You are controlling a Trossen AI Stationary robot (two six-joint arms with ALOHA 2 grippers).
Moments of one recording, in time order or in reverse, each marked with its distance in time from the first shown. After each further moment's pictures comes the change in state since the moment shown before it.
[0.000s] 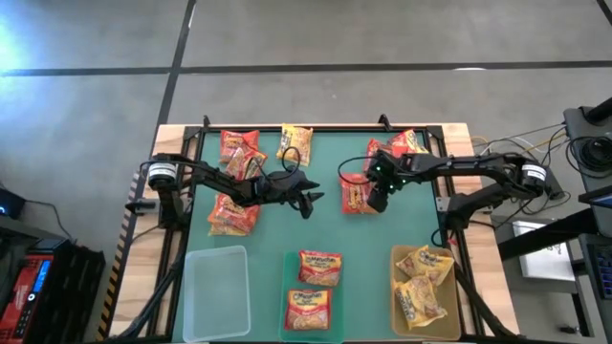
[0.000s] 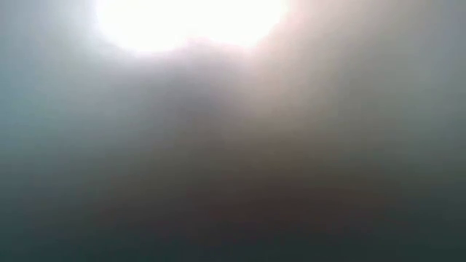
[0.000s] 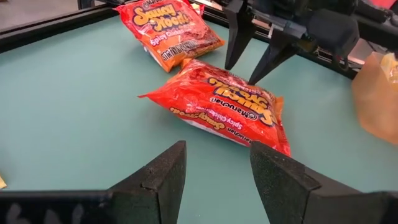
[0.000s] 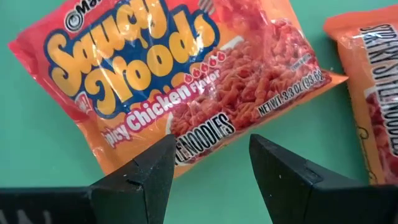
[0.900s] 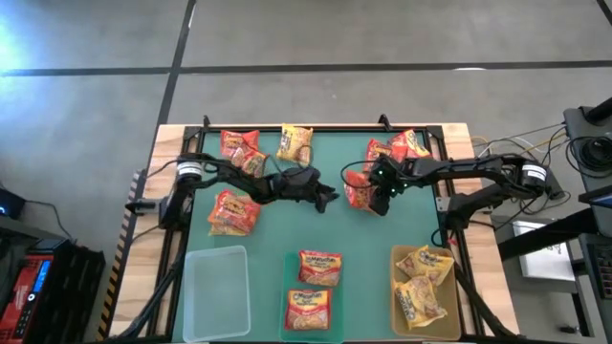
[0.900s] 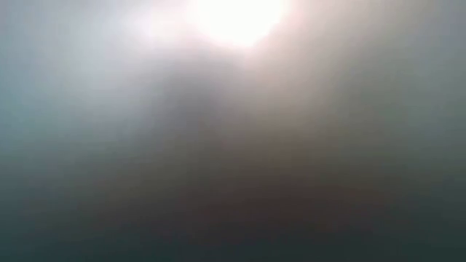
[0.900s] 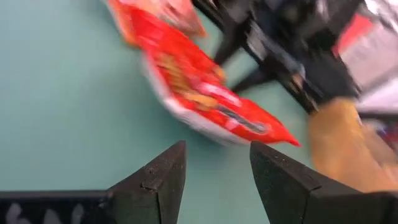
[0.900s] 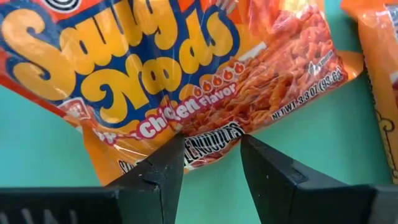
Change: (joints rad) left arm 0.048 0.231 0.206 0.058 0.227 -0.314; right arm 0.001 0.001 -0.077 0.089 0.002 -0.017
